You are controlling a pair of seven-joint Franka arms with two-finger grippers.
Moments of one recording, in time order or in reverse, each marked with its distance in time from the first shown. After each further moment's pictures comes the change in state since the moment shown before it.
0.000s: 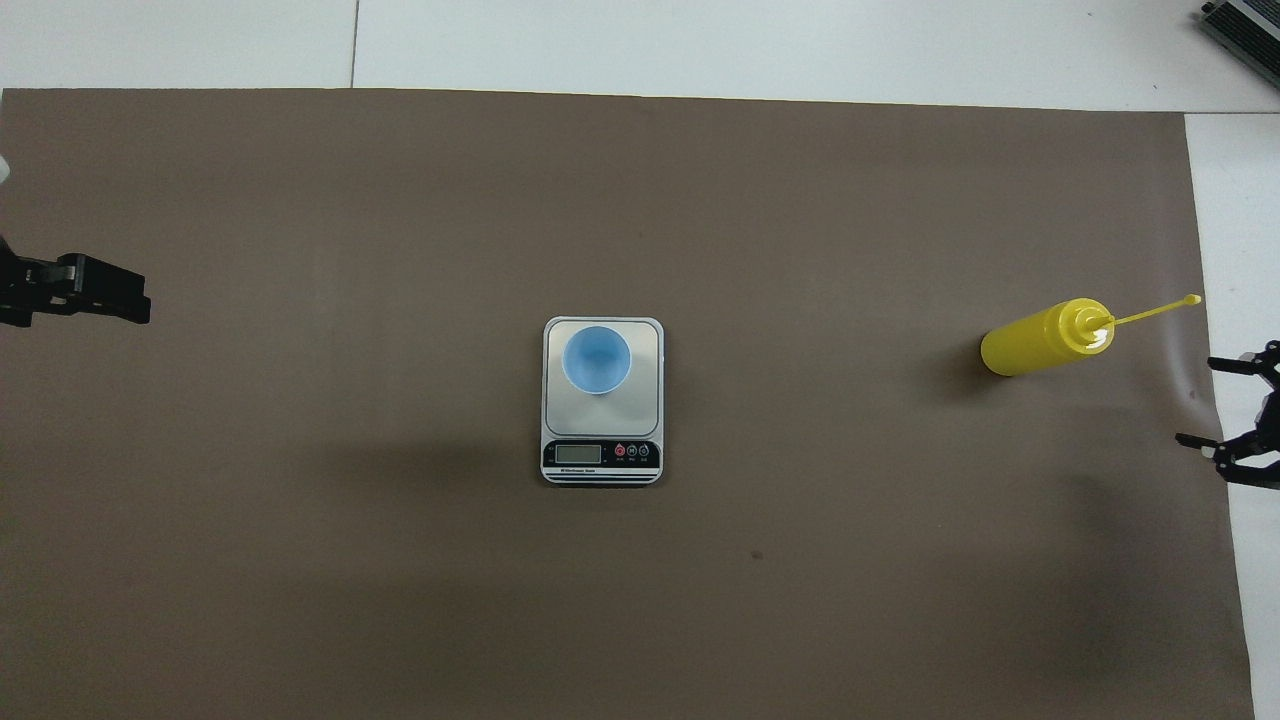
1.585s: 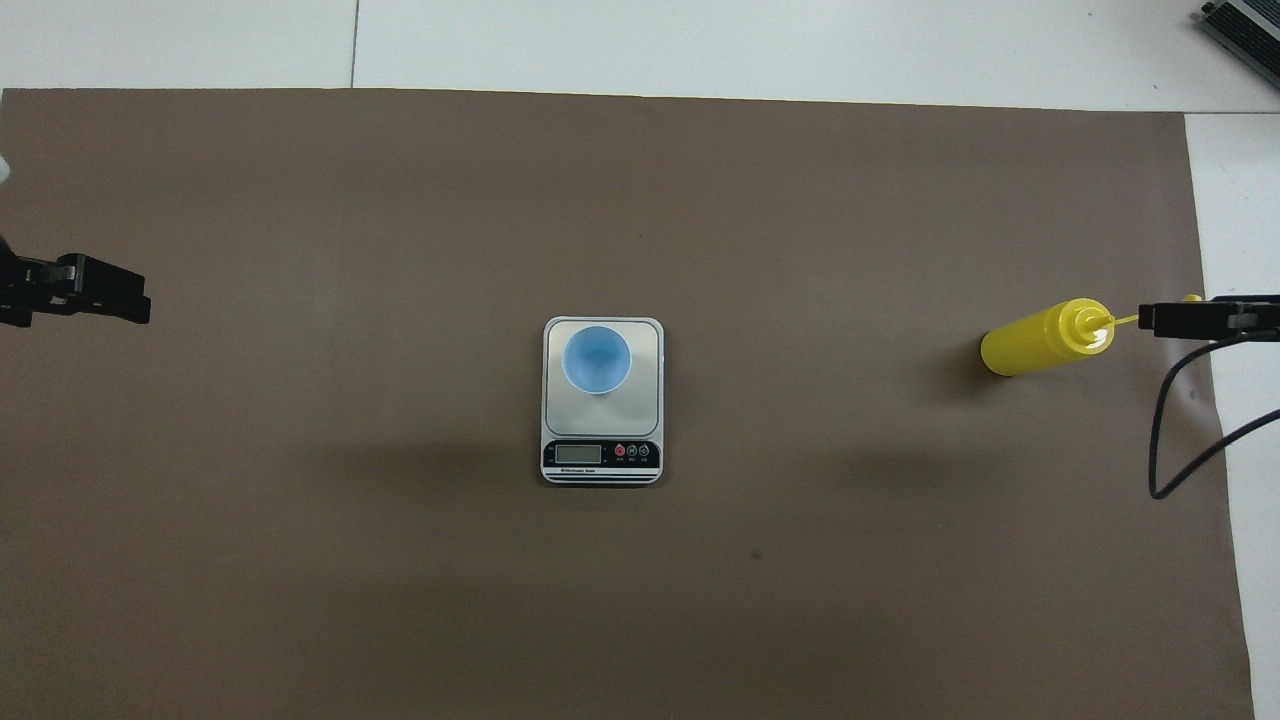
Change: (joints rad) left arm 0.000 0.000 0.000 0.000 0.000 0.000 0.000; right arm 0.413 -0.181 0.037 0.199 -0.557 -0.022 1.808
